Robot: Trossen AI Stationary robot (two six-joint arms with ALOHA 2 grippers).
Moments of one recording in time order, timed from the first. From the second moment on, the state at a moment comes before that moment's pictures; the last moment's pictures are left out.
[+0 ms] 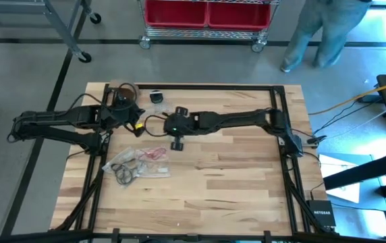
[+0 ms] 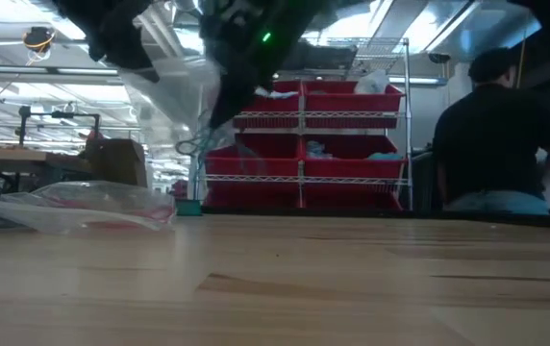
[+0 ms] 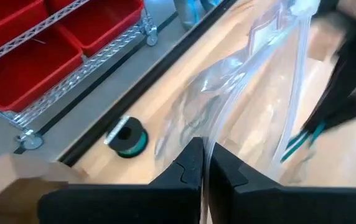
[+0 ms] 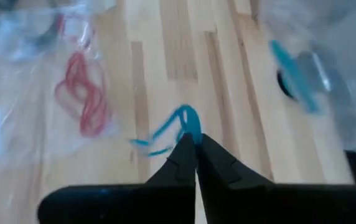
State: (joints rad) left arm 0.08 0.81 0.82 -0.68 -0.60 -0.23; right arm -0.03 2.15 1.85 -0.58 0.24 -0.09
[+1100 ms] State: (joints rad) left arm -0.07 1.31 0.72 -0.12 -0.53 -0.27; right arm 0.09 1.62 0.83 -0.31 0.14 0.51
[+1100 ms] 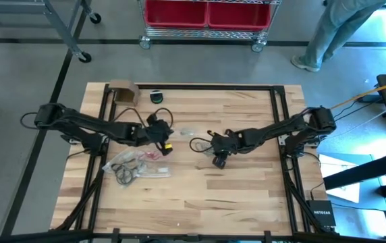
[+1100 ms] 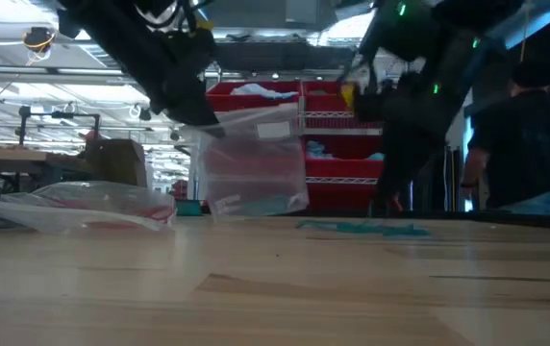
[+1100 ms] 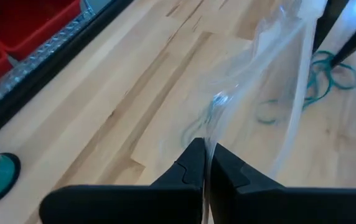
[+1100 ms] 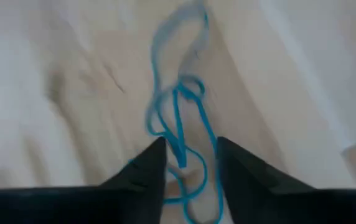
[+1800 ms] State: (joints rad) left arm -0.07 1.33 0.72 -0.02 -0.65 -0.10; right arm 0.17 1.68 0.80 -0.02 0.32 0.27
